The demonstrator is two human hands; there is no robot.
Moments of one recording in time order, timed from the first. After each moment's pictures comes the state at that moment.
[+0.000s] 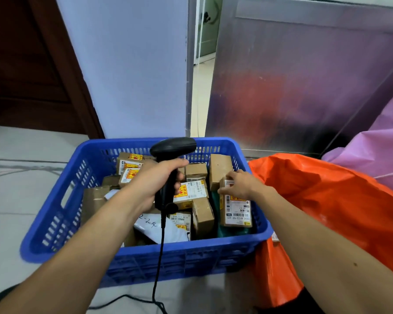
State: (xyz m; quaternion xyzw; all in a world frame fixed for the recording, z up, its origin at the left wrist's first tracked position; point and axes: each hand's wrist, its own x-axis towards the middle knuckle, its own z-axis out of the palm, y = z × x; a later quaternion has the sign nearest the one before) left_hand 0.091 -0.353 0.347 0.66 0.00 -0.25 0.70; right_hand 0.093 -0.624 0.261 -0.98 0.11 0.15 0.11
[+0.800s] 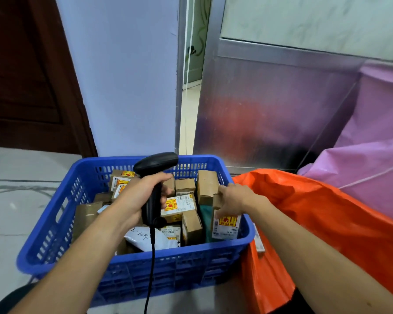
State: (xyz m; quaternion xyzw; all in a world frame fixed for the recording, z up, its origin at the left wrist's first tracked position) left_hand 0.054 -0.329 0.372 0.63 0.01 -0.25 0.74; right_hand 0.035 -0.598 0.325 -0.98 0.06 0.16 -0.02
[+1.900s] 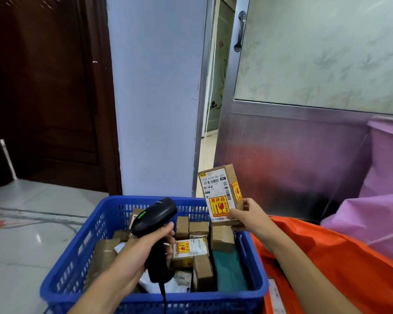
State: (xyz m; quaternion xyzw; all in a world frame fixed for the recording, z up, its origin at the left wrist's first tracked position) left_hand -0.009 -0.300 0.378 0.56 0.01 -0.19 0.80; right_hand 0.004 -0.584 0.395 -0.79 0.12 -0.03 0.60
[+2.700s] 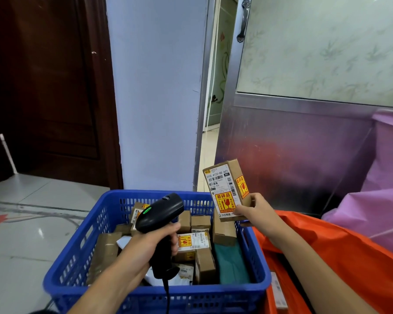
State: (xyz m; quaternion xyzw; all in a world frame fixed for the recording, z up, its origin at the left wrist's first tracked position) left_hand -0.009 -0.299 0.371 0.60 -0.01 -0.20 0.77; right_hand -0.003 -0.585 0.397 -0.83 0.14 -0.04 0.53
